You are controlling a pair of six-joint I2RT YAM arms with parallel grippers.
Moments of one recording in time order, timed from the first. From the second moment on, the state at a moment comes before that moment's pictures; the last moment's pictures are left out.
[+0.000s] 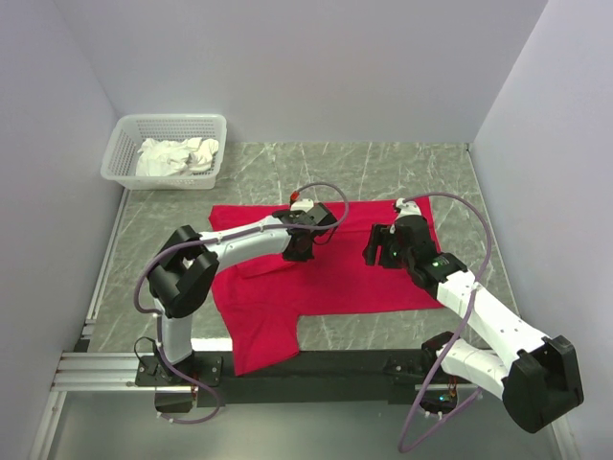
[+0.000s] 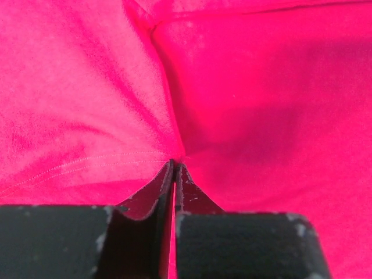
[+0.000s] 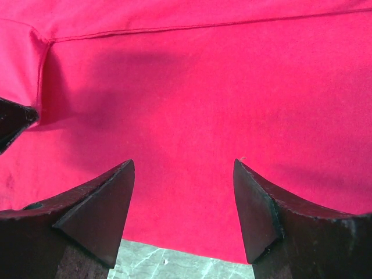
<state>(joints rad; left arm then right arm) -0.88 1.89 1.39 -0.72 -0.42 -0.81 0.42 1.01 0.63 -0.34 0.06 0.43</state>
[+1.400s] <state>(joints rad) -0.24 1.92 1.27 -0.43 -0.21 -0.67 -0.26 1.86 1.11 -0.22 -0.20 0.66</state>
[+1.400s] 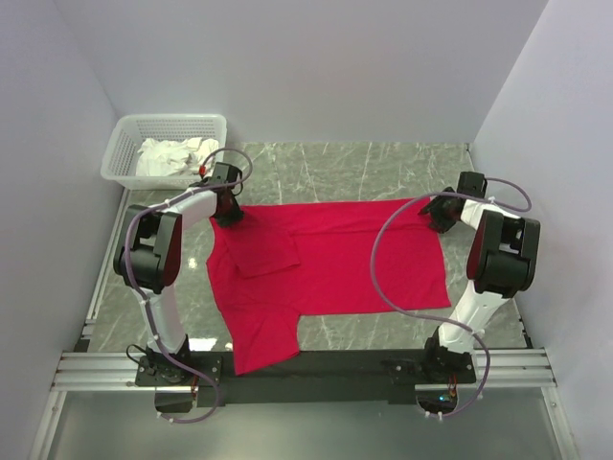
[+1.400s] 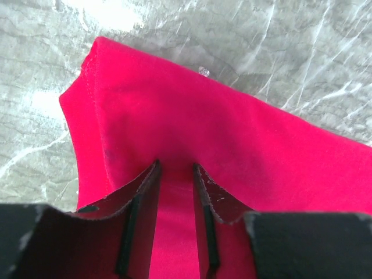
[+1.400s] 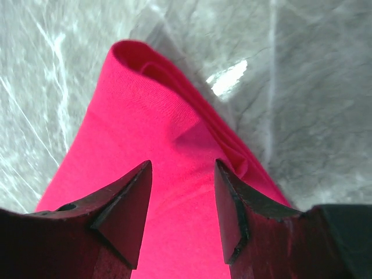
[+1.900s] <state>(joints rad) -0.28 1.90 1.24 -0.36 -0.16 -0.74 -0.34 1.83 1.14 -0.25 -0.11 0.65</state>
